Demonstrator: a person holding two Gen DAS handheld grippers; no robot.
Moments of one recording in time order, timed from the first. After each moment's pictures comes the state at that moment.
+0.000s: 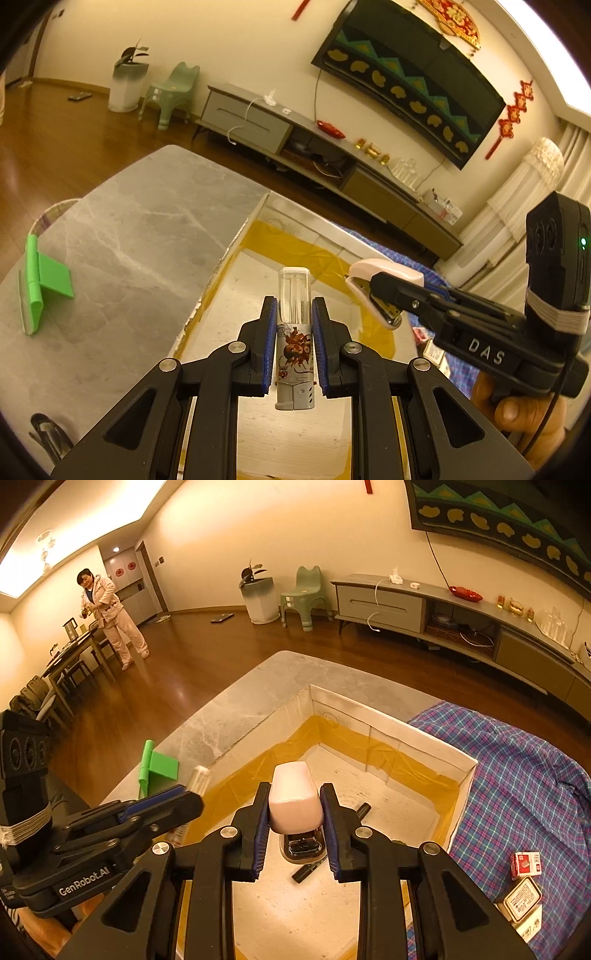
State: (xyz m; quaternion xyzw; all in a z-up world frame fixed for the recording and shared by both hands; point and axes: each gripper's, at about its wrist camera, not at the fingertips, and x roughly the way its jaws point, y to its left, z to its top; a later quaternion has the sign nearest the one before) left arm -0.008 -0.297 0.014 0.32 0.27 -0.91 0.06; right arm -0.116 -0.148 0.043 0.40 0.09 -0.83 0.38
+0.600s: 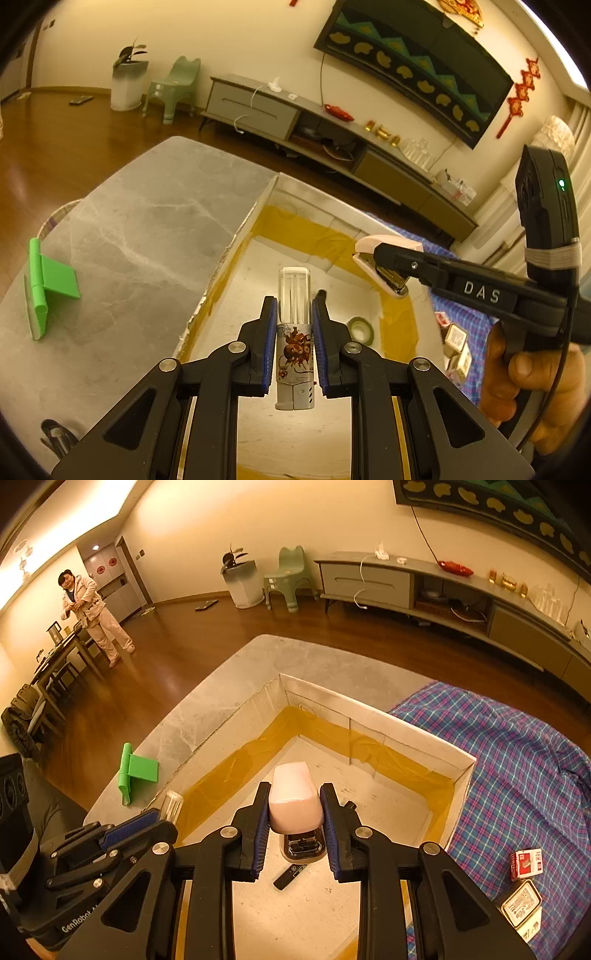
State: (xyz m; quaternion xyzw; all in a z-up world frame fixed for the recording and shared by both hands) left arm -0.021 -0.294 0.001 0.36 0.24 -0.90 0.08; right arm -0.156 -0.157 0.025 0.45 0.08 -0.81 0.36
